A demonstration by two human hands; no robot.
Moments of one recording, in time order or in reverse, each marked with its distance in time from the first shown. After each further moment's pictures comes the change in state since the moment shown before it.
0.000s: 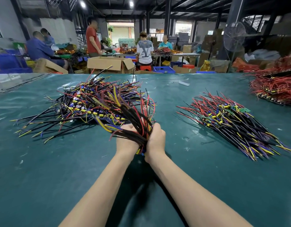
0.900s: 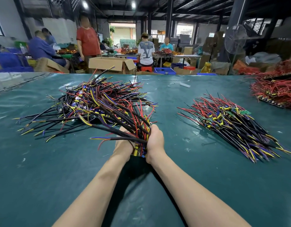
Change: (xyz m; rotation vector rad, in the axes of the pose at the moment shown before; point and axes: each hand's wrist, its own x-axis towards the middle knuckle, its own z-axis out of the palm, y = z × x) left_hand 0.009 -0.014 -0.010 -0.097 0.093 -0.150; right_hand 0.001 0.002 0.002 -0.049 -0.135 0.088
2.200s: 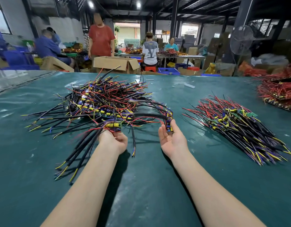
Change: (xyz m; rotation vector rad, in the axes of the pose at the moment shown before) left_hand 0.020 0.019 -0.044 -1.065 0.103 -0.633; right_hand 0.015 -0.026 -0.036 0.654 -0.021 0.168
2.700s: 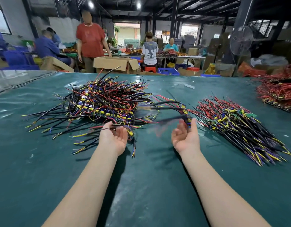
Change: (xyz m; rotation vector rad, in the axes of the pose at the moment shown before) left_hand -0.001 -0.004 0.001 -0.106 -0.038 0.084; right_hand 0.010 -0.029 -0.014 0.110 -0.007 -0.121
